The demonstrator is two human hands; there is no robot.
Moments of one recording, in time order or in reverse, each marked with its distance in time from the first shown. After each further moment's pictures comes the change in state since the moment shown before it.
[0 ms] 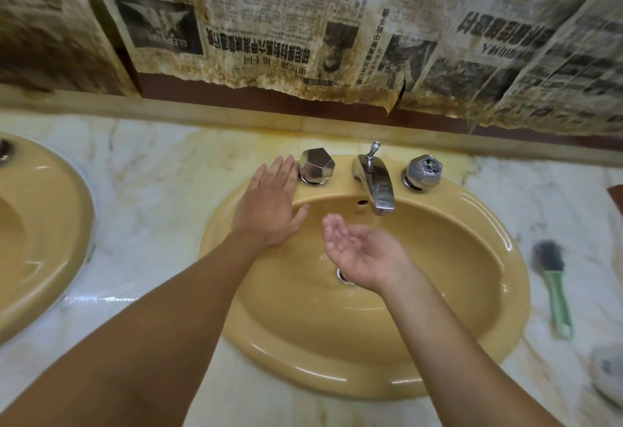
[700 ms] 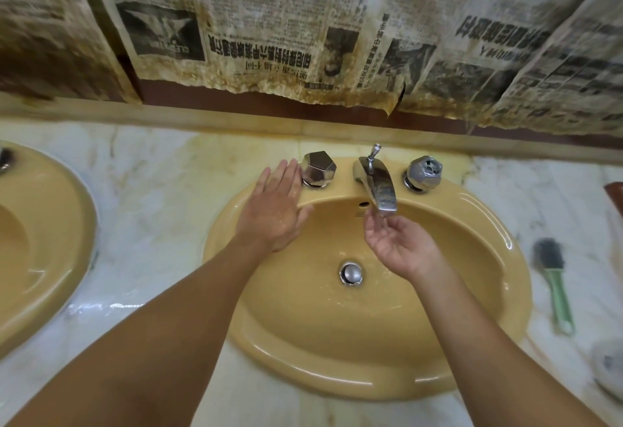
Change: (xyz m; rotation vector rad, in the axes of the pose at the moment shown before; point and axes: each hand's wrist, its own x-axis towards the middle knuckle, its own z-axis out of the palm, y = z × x) left_hand -0.001 0.000 0.003 0.066 -0.013 0.026; right_hand 0.013 -0.047 -0.029 0.154 0.006 -0.139
